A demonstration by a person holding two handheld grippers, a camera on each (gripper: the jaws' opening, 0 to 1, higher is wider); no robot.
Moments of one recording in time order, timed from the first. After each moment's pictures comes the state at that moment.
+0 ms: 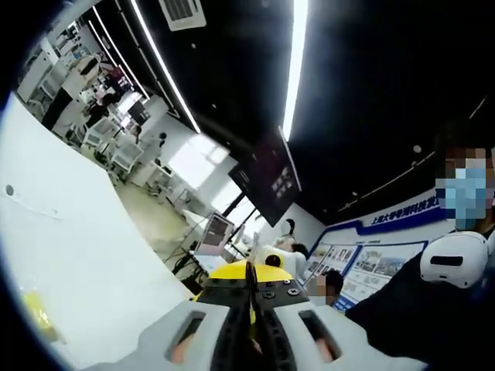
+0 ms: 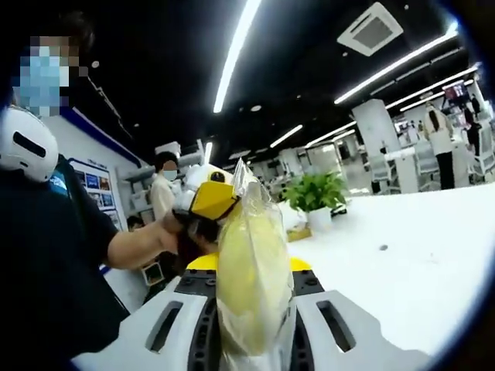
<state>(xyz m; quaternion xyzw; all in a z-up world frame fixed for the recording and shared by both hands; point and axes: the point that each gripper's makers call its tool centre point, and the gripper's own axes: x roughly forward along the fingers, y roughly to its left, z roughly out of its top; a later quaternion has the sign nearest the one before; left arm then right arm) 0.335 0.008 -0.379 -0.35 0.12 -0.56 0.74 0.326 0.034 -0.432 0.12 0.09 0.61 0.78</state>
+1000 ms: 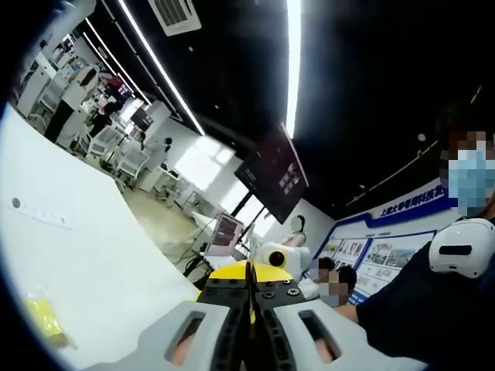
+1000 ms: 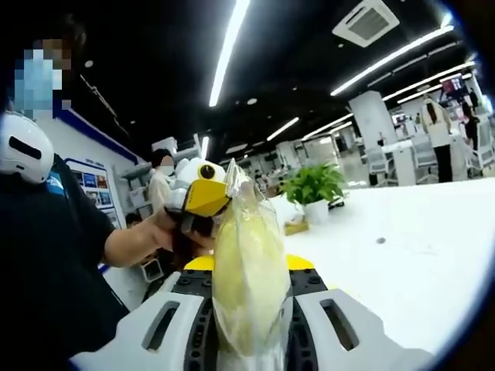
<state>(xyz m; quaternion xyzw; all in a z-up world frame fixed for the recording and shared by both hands) 0.338 0.006 -0.380 -0.33 0.12 -0.55 0.76 0.329 0.028 -0.436 0.11 0.09 0.60 0.79</state>
